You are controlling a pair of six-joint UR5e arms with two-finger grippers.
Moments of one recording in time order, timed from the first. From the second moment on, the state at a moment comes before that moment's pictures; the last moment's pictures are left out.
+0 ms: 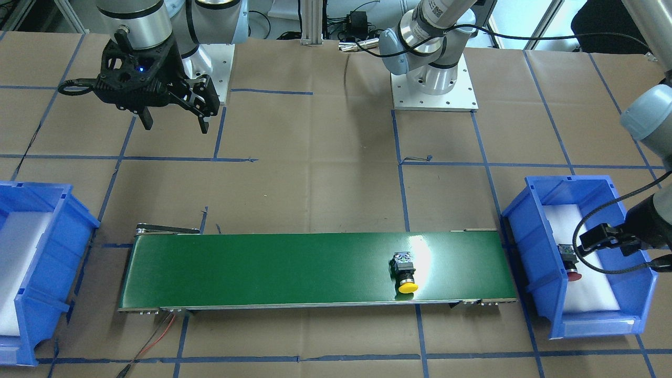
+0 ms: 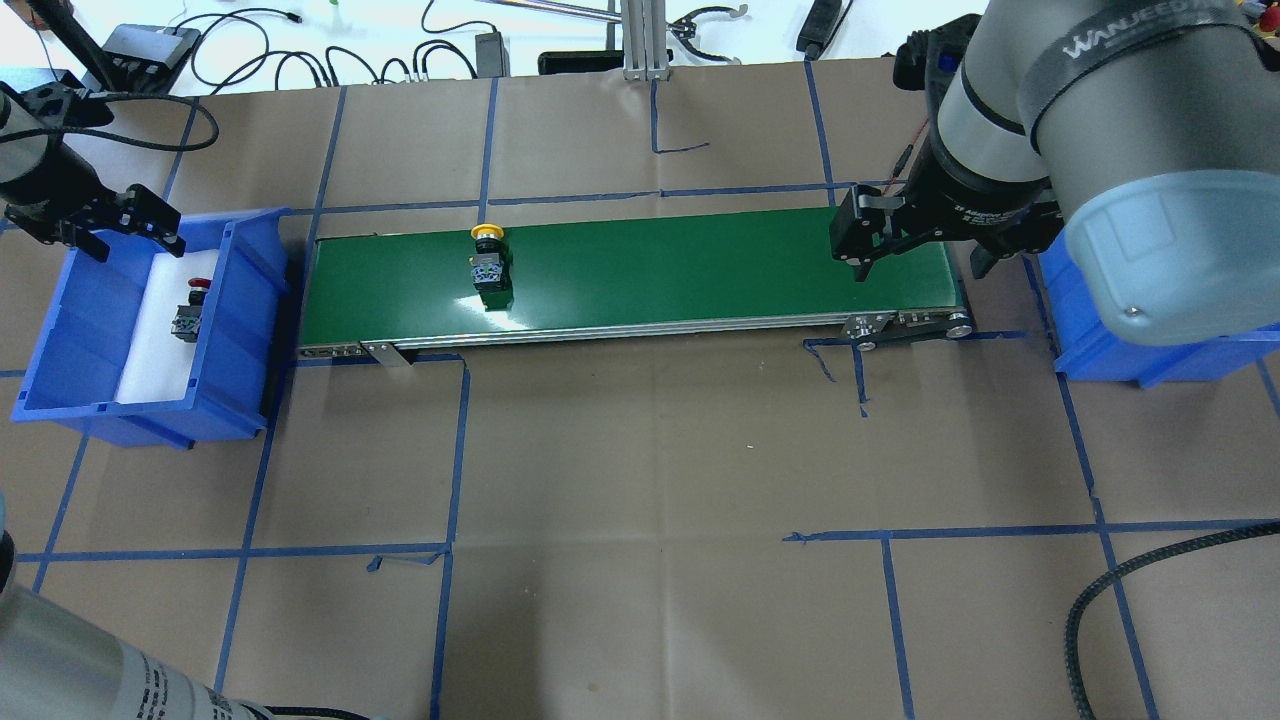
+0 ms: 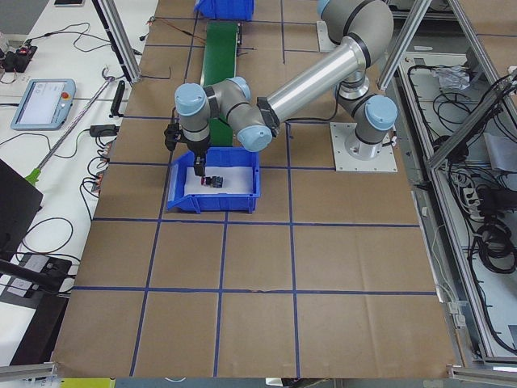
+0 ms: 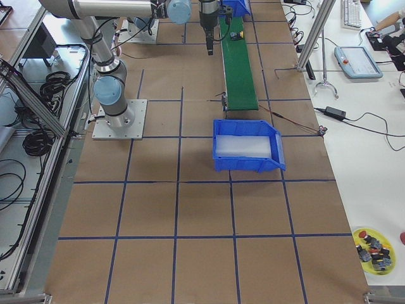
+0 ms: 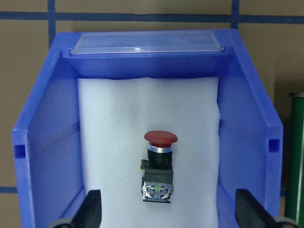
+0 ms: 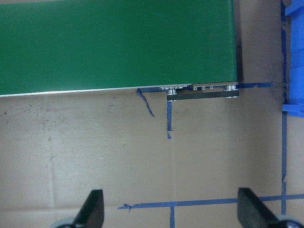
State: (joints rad) left arm -1.04 -1.99 -1.56 -1.12 1.55 0.53; right arm 1.64 -1.66 1.73 -1.73 -1.61 0.11
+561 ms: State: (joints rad) left arm -1.02 -2.03 -1.72 -0.89 1.54 0.54; right arm 1.64 -1.66 1.73 -1.73 -1.61 0.10
